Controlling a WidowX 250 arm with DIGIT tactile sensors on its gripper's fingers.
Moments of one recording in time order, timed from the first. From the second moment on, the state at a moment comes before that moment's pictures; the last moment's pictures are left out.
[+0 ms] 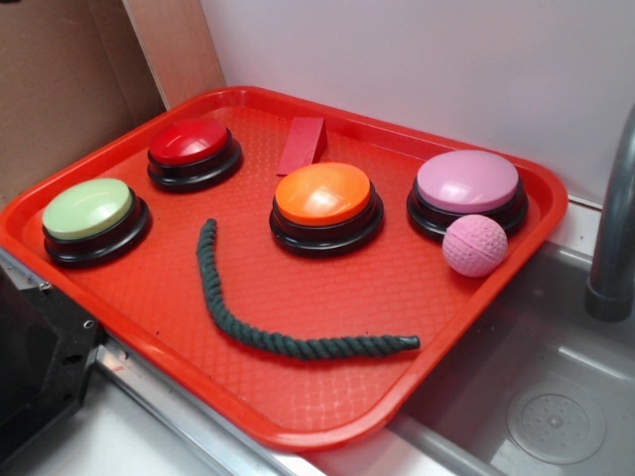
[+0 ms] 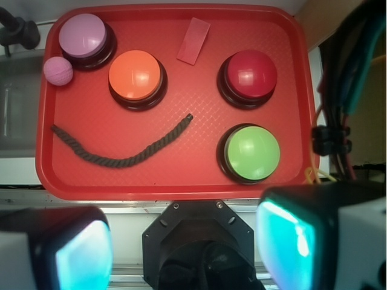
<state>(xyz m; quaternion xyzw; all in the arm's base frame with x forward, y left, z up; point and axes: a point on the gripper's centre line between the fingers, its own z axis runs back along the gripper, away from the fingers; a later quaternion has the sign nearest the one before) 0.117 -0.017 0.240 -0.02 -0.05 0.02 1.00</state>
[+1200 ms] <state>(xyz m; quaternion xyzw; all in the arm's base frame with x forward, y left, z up) 0.178 -0.136 0.229 0.01 -0.01 -0.42 0.91</state>
